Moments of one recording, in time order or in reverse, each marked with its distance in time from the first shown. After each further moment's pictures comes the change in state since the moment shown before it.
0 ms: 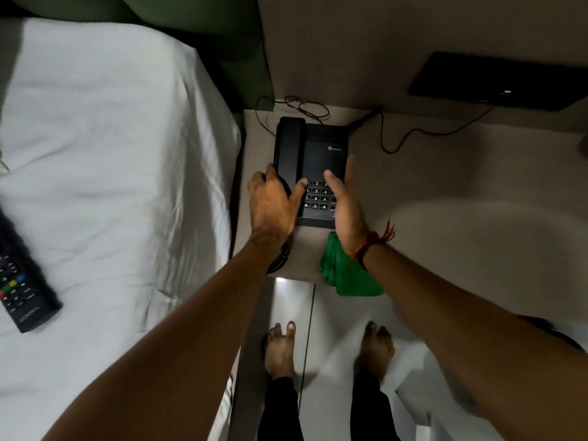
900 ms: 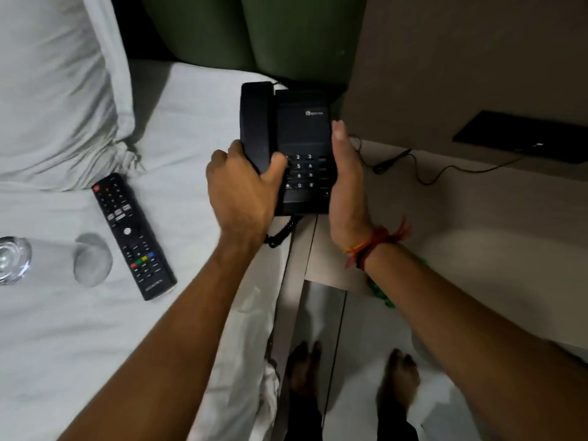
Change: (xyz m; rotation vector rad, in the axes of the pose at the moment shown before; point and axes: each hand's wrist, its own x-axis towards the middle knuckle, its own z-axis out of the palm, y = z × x) left_hand -0.031 -0.032 -0.208 -0.116 0.389 -0.021; right_hand -0.075 -0.097 0.150 0.156 -0.182 -0.254
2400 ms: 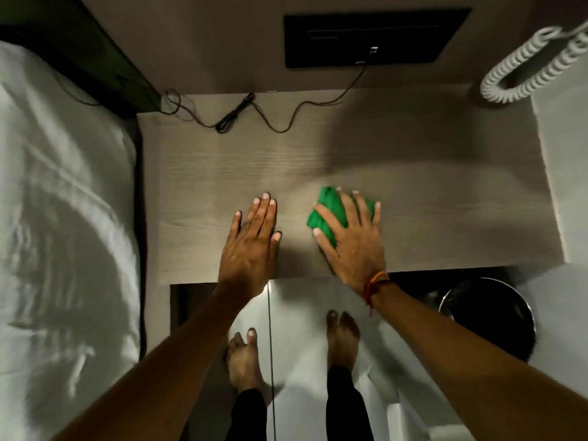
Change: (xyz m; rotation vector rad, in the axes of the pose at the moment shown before) left_hand -0.182 -0.024 0.277 0.414 -0.616 0.745; right_hand -0.083 0.115 -0.379 -1.710 0.035 -0.024
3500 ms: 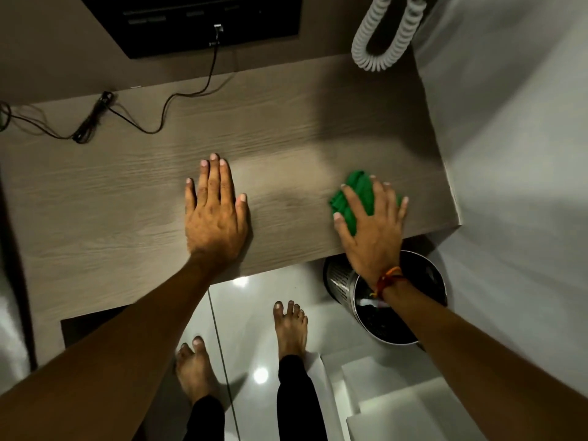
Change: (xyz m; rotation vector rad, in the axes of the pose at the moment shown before) left_hand 0.094 0.134 0.032 0.215 0.105 -0.072; right_hand -0.054 0.195 -0.021 -0.042 0.108 0.380
